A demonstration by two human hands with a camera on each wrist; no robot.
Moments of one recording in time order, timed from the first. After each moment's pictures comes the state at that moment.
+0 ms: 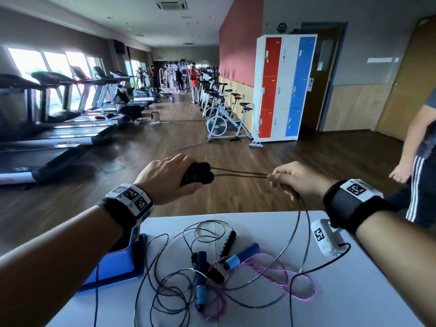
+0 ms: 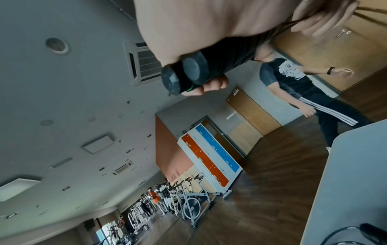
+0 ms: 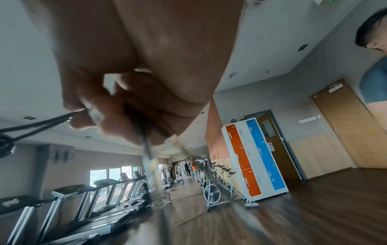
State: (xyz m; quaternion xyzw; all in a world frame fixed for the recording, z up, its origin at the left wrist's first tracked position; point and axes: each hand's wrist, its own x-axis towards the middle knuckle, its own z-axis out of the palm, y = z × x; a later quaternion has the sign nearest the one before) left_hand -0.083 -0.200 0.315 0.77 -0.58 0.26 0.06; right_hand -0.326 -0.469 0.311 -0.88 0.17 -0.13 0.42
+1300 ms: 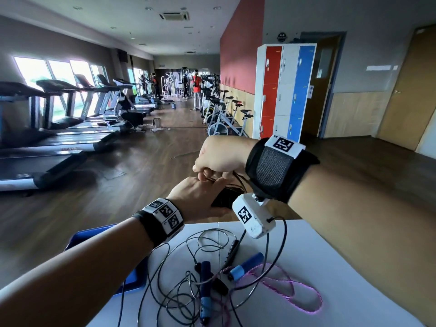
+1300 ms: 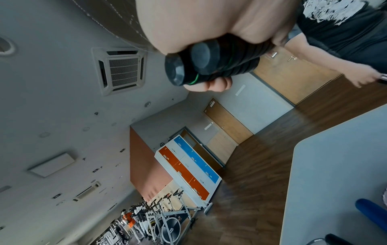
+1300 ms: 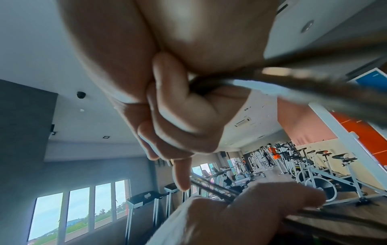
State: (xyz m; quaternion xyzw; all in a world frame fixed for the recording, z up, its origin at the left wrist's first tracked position) left_hand -0.103 -0.244 0.286 0.68 -0.66 0.32 0.07; right_hand -0.226 -0.322 0.428 -0.94 0.12 0.01 0.31
